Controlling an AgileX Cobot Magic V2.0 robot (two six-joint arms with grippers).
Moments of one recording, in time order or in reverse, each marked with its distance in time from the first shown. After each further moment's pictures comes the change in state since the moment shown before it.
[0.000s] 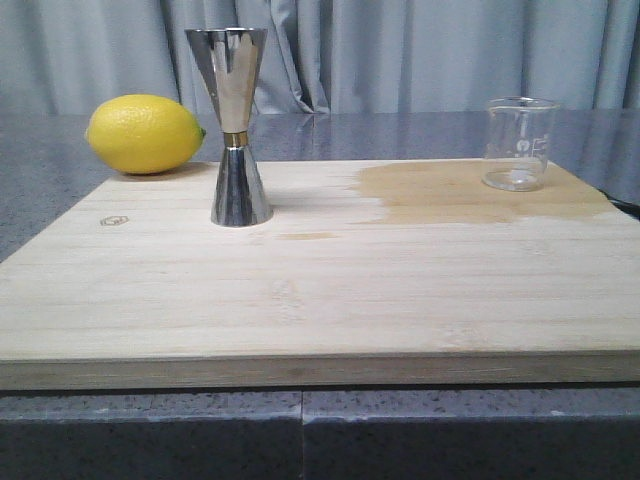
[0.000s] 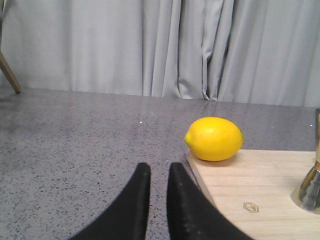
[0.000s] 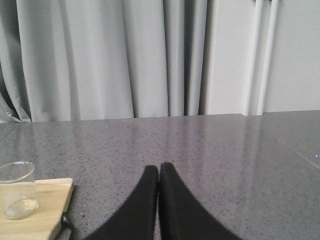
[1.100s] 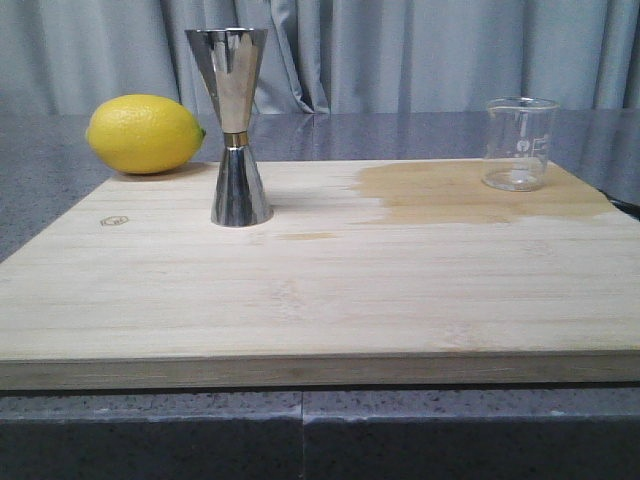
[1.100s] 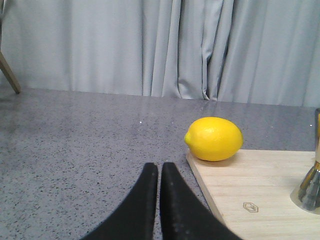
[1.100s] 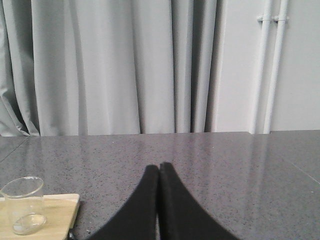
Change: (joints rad) left arm 0.000 0.000 0.000 0.000 0.000 0.000; right arm 0.000 0.000 0.000 0.002 -0.053 -0.005
